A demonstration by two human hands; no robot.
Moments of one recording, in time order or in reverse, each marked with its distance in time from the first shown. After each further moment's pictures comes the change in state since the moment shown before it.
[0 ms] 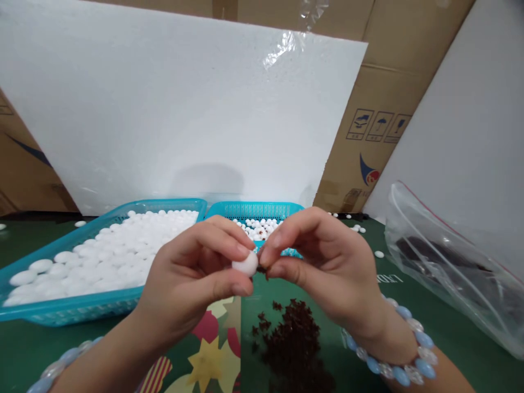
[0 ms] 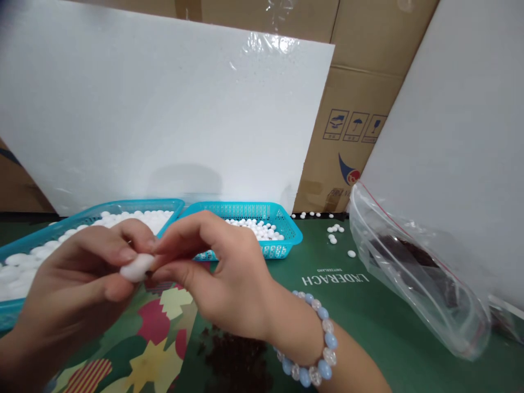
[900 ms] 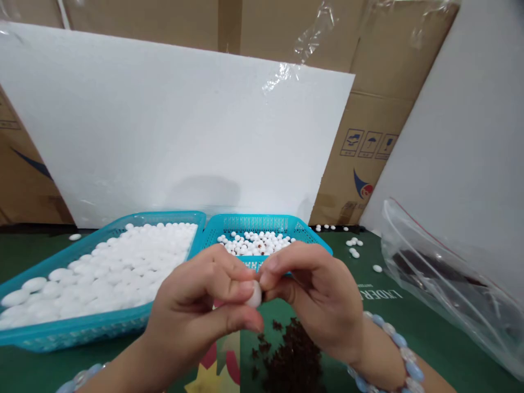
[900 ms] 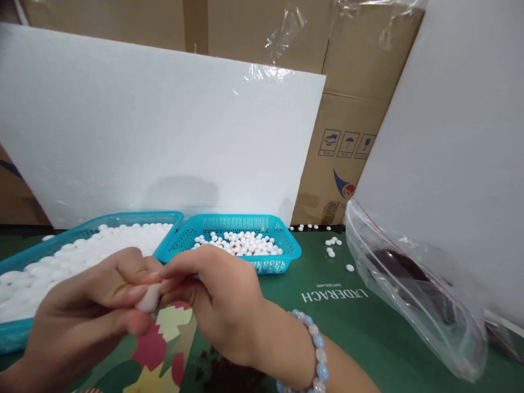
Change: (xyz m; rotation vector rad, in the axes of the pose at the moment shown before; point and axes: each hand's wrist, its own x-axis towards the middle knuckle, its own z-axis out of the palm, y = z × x) left_hand -0.005 -0.006 -0.010 0.382 -0.076 0.323; right_hand -0.003 0.012 0.007 -0.287 0.036 -0.254
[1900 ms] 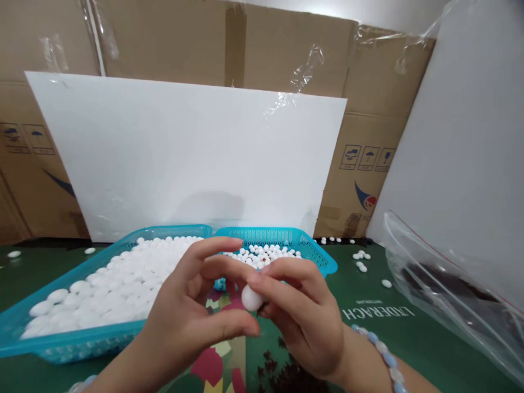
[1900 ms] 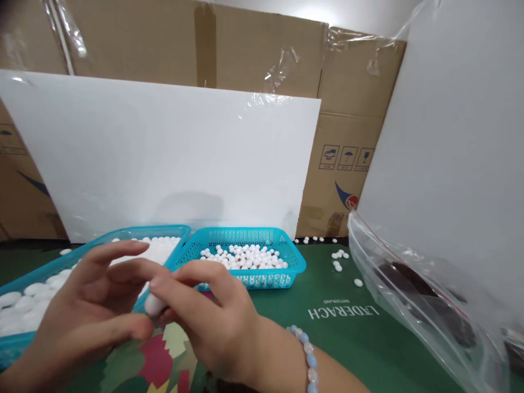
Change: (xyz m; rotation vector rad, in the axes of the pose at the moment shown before) left_hand 0.008 0.012 -0.005 -0.112 -0.043 -0.164; right_hand 0.000 0.000 0.006 -0.328 0.051 -0.365
